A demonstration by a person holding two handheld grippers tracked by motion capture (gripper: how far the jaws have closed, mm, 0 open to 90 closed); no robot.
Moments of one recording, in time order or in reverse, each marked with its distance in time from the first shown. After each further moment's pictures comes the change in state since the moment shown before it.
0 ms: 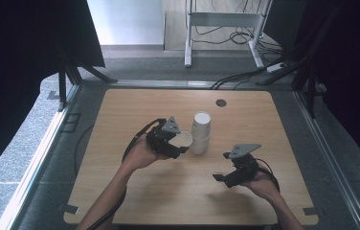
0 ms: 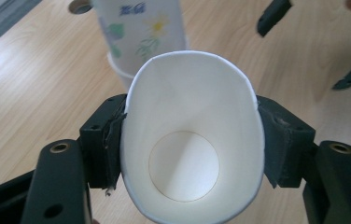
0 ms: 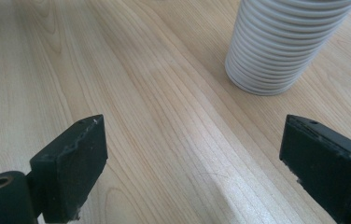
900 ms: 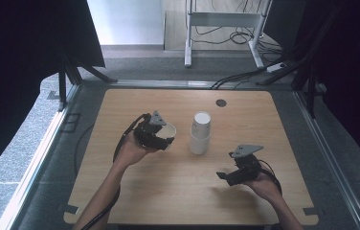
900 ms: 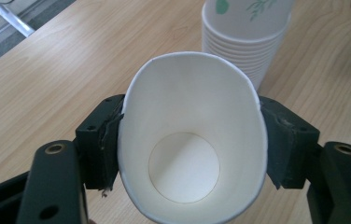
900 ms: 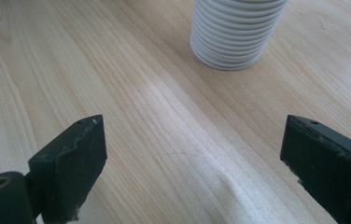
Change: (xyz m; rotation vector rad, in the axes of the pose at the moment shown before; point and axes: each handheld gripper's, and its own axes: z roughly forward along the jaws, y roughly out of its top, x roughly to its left) left arm 0.034 -0.028 -0.005 0.017 0.176 -0.131; right arm -0.010 -0.016 0.004 0.022 -0.104 0.044
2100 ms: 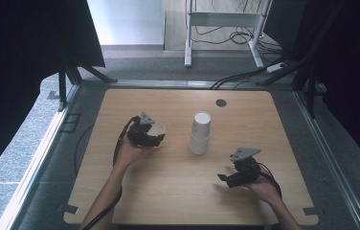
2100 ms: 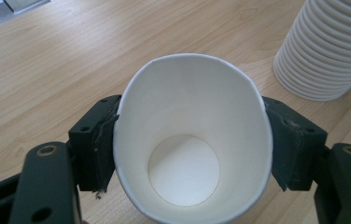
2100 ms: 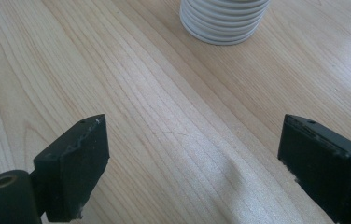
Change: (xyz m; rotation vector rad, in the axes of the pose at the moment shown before) left arm 0.034 -0.045 0.038 -0.037 0.095 -0.176; right arm 0.000 -0.013 0.009 0.048 -0.047 -0.021
